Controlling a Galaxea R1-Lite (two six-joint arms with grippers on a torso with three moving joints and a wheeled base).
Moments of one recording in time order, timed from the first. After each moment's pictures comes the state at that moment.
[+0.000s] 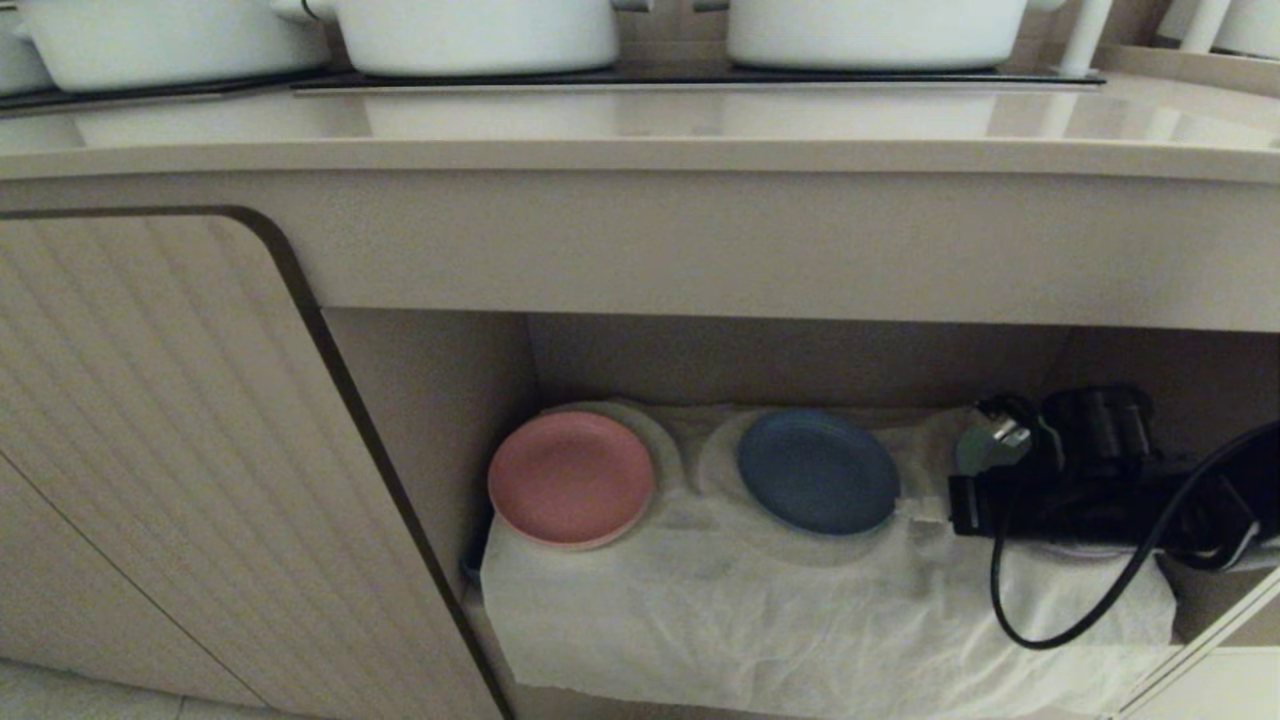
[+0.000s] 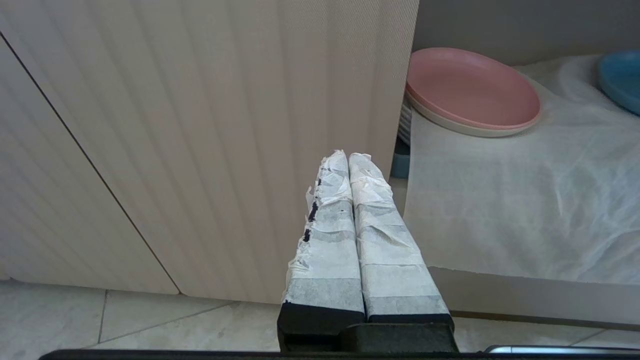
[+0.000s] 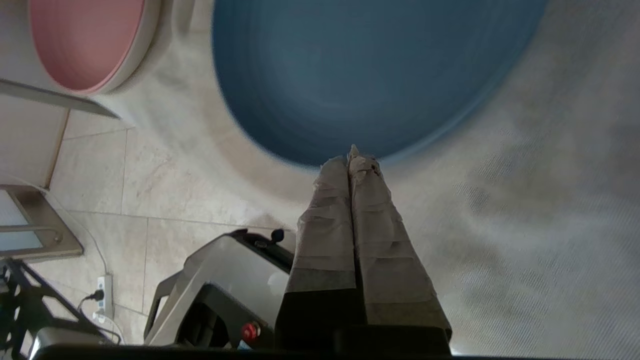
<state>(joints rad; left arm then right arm) 0.00 0.00 0.00 0.00 0.00 0.00 0.02 1.99 -0.75 -0.49 0.62 0.13</state>
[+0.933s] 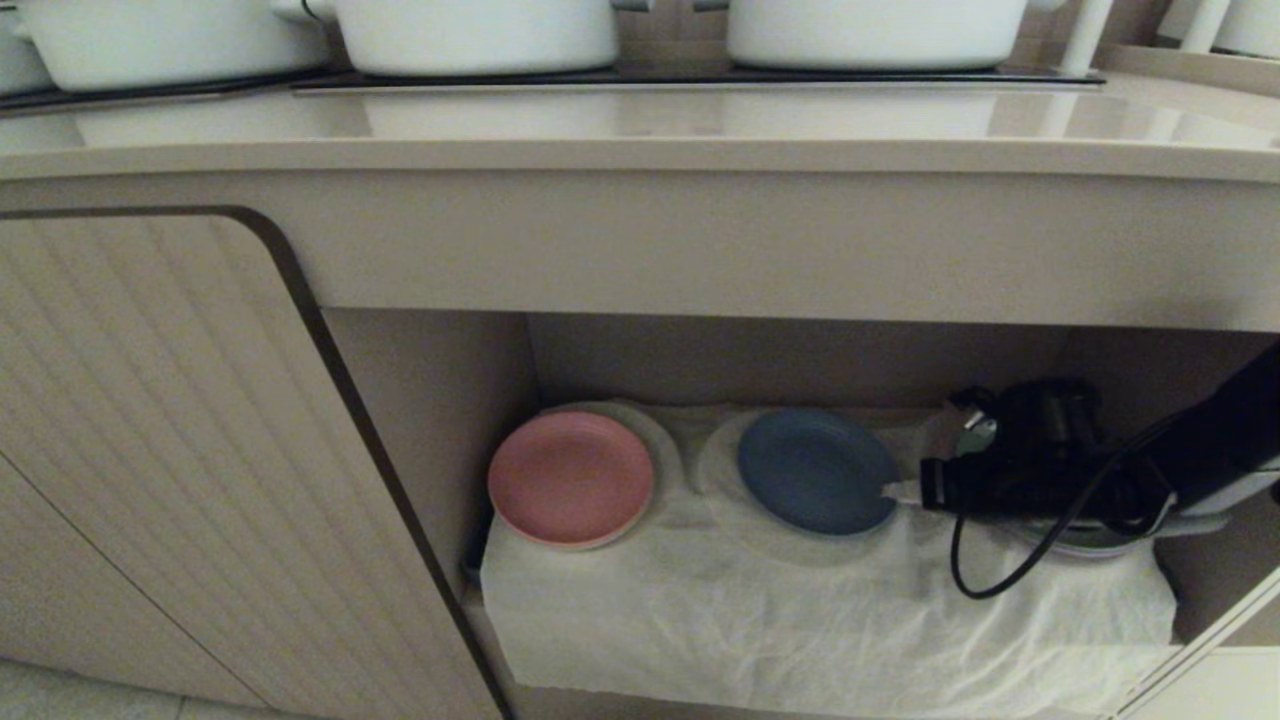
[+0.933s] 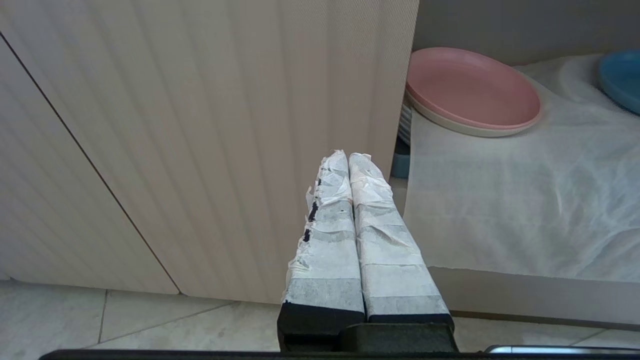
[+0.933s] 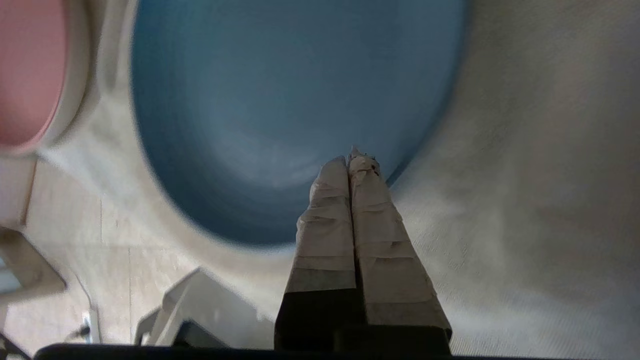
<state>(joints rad) 0.00 0.00 0.00 0.00 0.00 0.00 0.02 2.14 -0.92 -0.46 0.53 0.19</state>
